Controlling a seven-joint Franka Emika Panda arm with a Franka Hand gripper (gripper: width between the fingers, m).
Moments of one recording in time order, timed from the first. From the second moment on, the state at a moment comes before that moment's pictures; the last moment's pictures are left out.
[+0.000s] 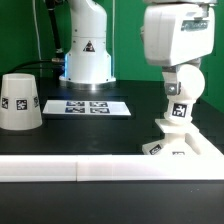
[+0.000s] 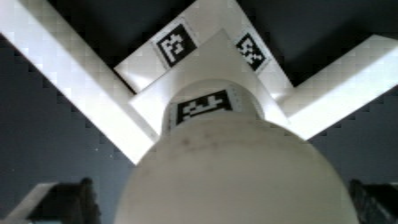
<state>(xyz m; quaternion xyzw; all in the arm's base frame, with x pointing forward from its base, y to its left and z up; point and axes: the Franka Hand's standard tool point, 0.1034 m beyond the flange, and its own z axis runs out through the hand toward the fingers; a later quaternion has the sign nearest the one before) 0.608 0.105 0.119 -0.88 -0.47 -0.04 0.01</state>
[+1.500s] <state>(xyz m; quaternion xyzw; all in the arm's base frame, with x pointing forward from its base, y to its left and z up) 0.614 0.099 0.121 -0.97 -0.22 -0.05 0.02</state>
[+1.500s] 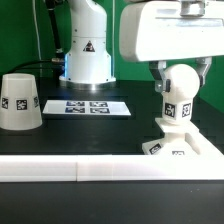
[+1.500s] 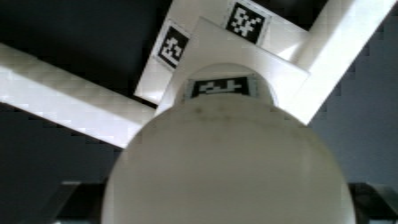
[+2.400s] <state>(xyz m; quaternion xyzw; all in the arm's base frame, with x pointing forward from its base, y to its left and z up) 0.614 0.091 0.120 -0.99 0.16 -0.05 0.03</state>
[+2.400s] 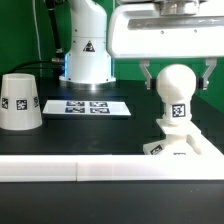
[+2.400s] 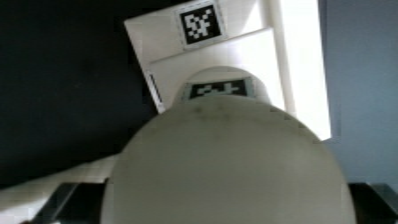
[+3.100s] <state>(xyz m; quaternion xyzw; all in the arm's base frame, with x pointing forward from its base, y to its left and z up) 0.603 0.094 0.117 -0.88 0.47 0.01 0.07</state>
